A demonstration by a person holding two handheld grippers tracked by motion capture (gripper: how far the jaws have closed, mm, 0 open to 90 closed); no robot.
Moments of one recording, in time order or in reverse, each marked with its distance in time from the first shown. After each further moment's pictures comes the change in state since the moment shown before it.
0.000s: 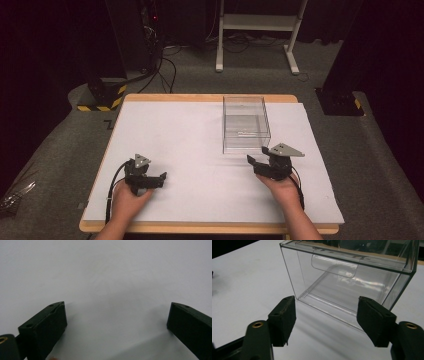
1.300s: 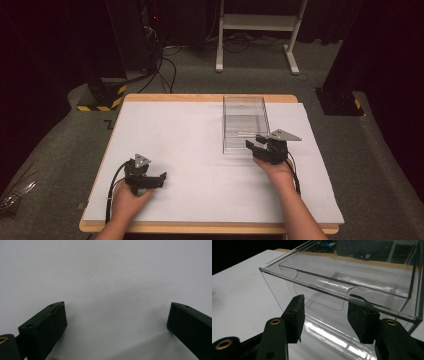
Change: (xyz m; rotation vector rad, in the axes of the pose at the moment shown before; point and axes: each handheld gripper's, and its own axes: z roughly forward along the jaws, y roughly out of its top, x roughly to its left) left arm 0.000 0.000 0.000 -0.002 0.001 0.000; right arm -0.025 0.021 0.034 -0.040 0.050 0.041
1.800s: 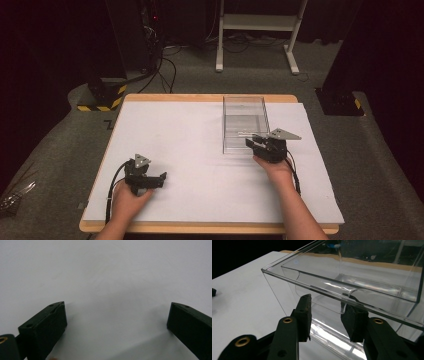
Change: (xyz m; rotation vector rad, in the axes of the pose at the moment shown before) left arm 0.000 0.000 0.000 0.000 0.000 0.000; right arm -0.005 -0.001 0.005 -0.011 0.045 -0.003
